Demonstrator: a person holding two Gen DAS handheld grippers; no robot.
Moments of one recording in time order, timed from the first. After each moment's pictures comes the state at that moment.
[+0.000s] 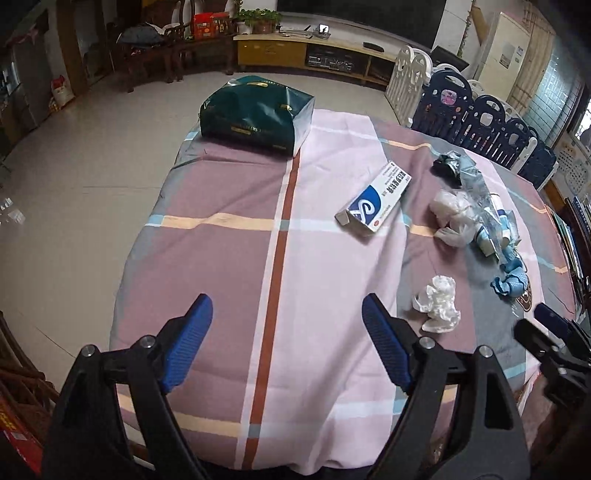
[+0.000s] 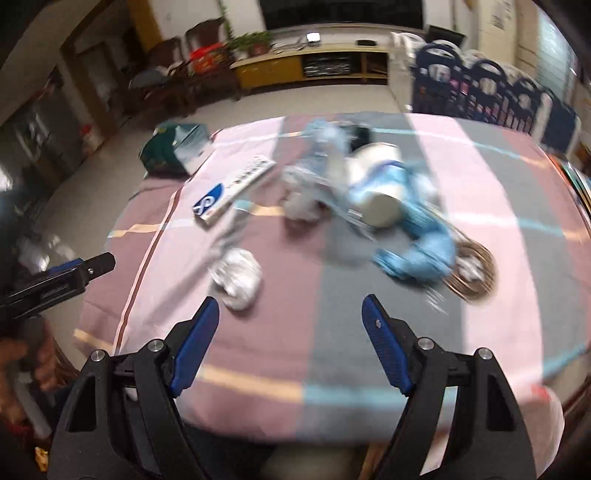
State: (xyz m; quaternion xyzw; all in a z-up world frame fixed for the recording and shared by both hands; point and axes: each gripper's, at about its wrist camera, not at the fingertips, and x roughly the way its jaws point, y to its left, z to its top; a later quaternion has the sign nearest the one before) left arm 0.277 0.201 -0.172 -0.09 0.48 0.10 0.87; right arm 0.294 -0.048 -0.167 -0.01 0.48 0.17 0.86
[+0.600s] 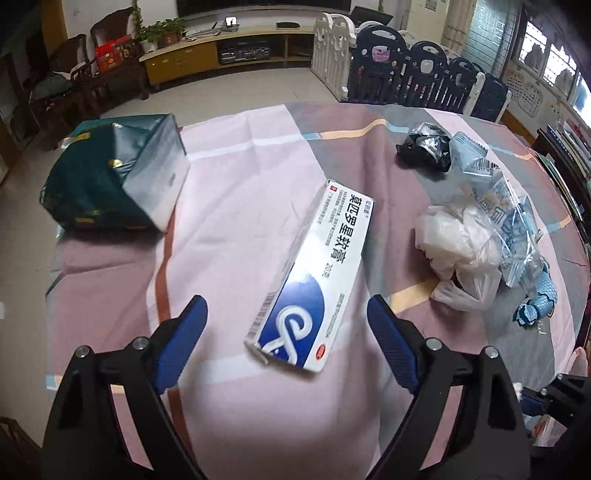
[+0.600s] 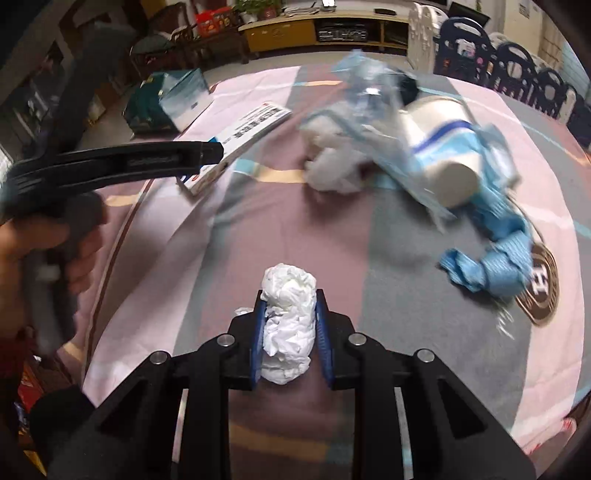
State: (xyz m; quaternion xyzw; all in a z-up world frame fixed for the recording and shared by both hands) left arm 0.438 0.144 -0.232 0.02 0.50 -0.04 0.87; right arm 0.323 -0.043 -0.218 0.00 0.53 0.19 0.83
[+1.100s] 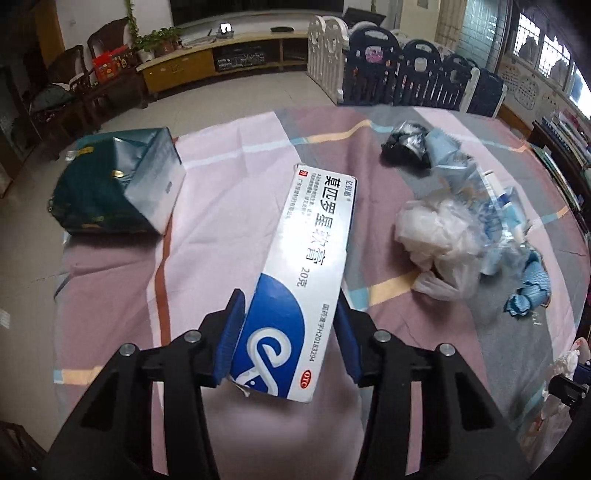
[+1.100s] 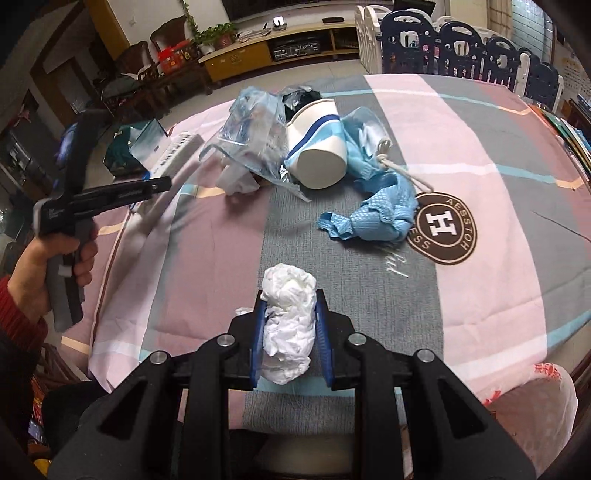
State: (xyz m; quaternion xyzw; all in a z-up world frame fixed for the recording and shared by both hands) left arm 0.403 0.132 -0.205 0.02 0.47 -0.03 0.88; right arm 0.283 -0.129 -0.185 0.06 0.51 0.13 0.85
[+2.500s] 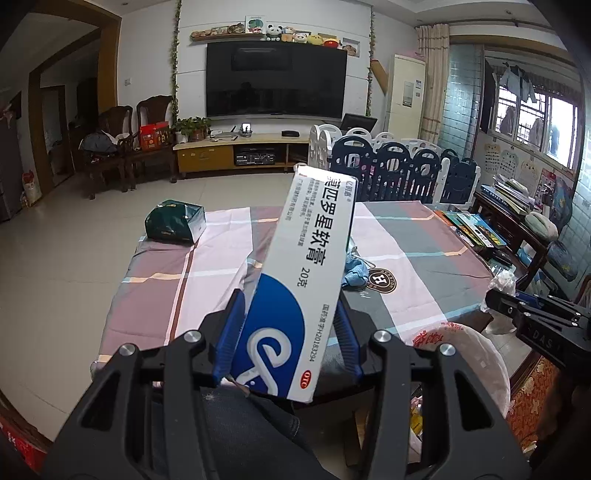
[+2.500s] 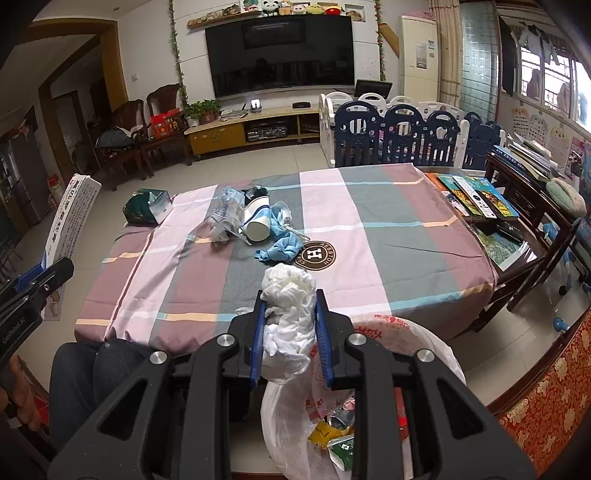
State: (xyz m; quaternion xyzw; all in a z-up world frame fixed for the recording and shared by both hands) left arm 0.062 0.010 -0.038 -0.02 0.29 -0.01 0.96; right arm 0.096 -0.224 -0.049 0.02 0.36 0.06 0.93
